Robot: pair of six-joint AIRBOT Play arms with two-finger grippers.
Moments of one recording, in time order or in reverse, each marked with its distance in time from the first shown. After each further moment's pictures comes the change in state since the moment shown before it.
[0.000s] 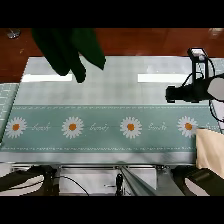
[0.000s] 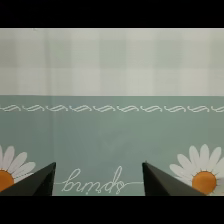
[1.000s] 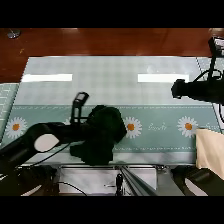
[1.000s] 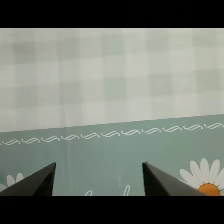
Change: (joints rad) left arm -0.653 0.464 -1.430 -0.097 0.407 -0.264; right arm 0.012 0.101 -0.001 -0.080 -0.051 0.151
